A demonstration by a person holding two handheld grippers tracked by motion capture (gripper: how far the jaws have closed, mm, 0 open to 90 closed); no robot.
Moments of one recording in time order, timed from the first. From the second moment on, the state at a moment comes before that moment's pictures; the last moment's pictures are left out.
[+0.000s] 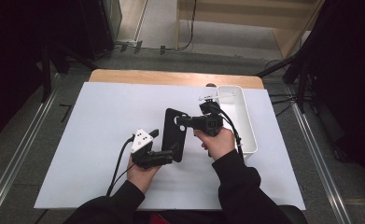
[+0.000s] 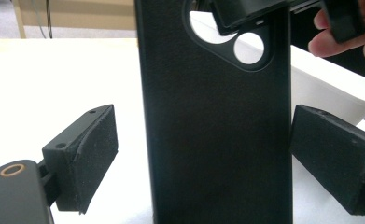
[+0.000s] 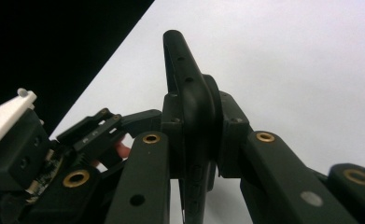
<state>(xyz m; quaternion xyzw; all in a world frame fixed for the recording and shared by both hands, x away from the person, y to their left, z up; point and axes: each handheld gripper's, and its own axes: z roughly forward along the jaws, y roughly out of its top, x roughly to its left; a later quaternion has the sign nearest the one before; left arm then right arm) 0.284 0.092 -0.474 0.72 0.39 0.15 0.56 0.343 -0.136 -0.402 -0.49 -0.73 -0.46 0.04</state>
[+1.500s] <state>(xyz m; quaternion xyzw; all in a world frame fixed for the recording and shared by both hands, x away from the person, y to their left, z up) 0.335 0.121 -0.434 0.80 0.32 0.04 0.50 0.322 -0.167 -0.395 -0.42 -0.76 -0.49 -0.02</state>
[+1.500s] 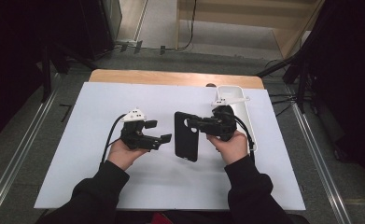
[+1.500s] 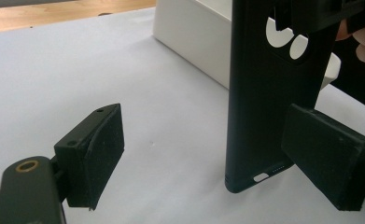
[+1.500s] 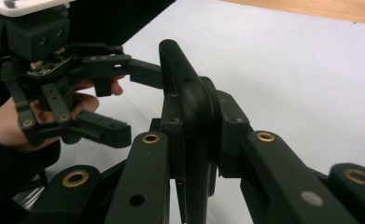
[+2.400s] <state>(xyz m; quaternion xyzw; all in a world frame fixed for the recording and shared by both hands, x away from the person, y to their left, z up) 0.324 0.124 -0.399 0.83 0.23 -0.05 0.50 0.320 -0.167 -0.390 -0.33 -0.80 -0.51 0.02</state>
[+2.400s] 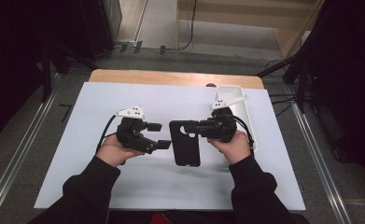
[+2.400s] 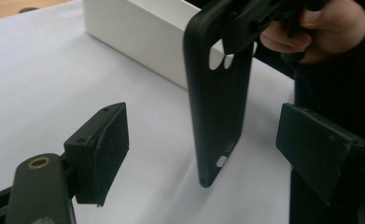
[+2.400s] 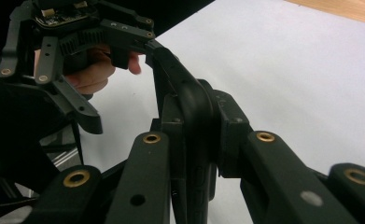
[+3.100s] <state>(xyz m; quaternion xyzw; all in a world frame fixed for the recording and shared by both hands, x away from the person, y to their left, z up) 0.318 0.133 -0.397 0.85 0.24 -0.04 0.46 0.326 -0.152 -0.391 -0.27 -0.83 -0.49 0.06</state>
